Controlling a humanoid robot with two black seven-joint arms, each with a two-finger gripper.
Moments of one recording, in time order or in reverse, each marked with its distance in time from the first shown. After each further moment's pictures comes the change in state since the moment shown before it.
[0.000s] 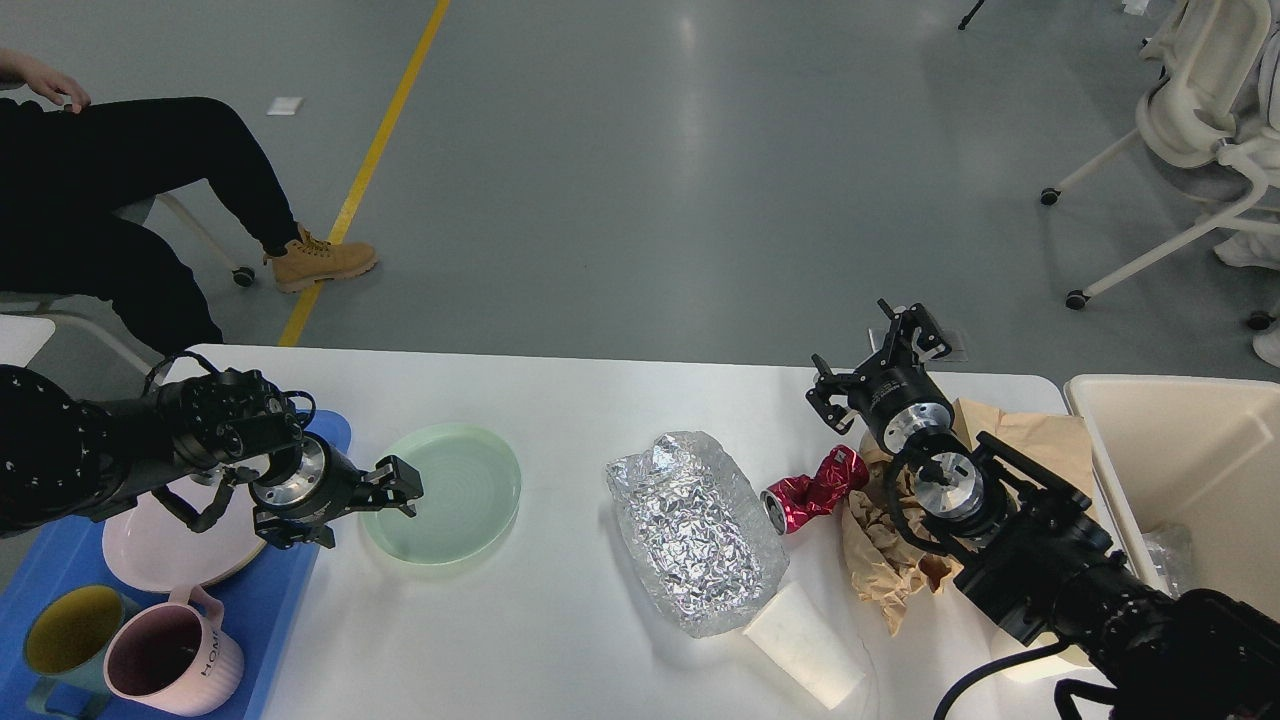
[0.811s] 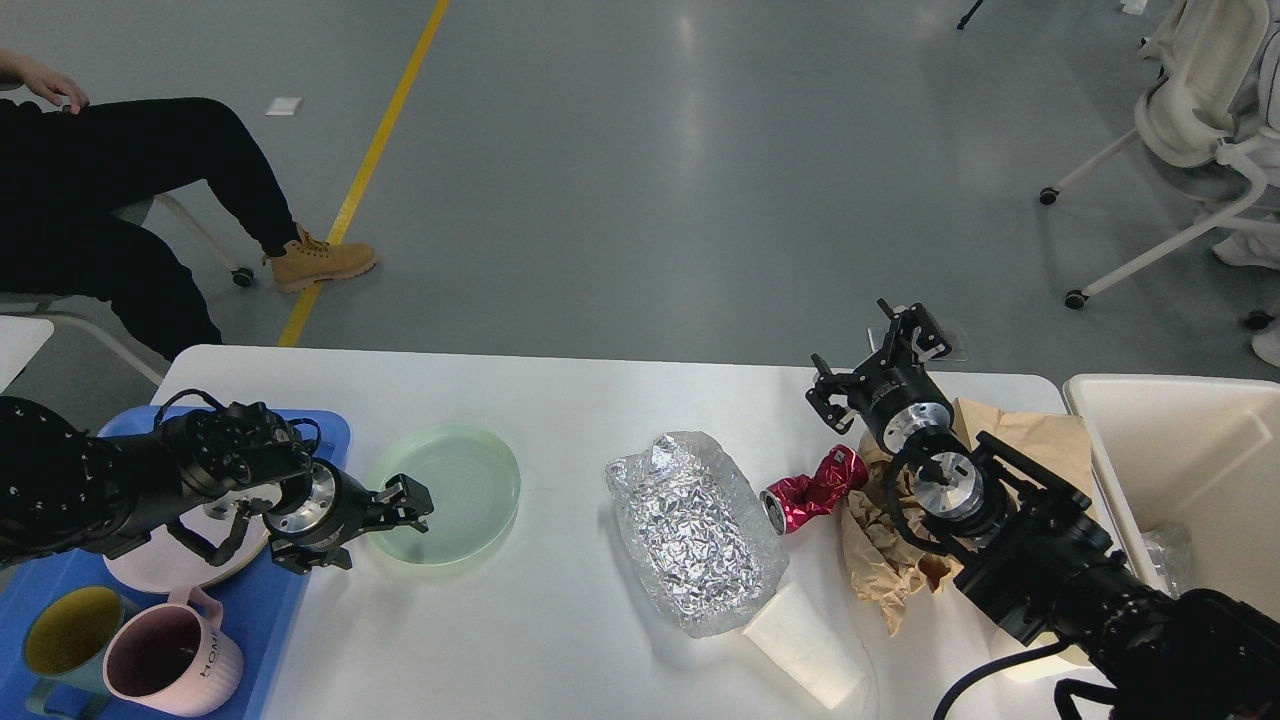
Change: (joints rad) left arm 0.080 0.003 -0.078 0.006 -0.010 0.067 0.012; right arm 0.000 0.000 0.000 0.002 0.000 0.000 0.000
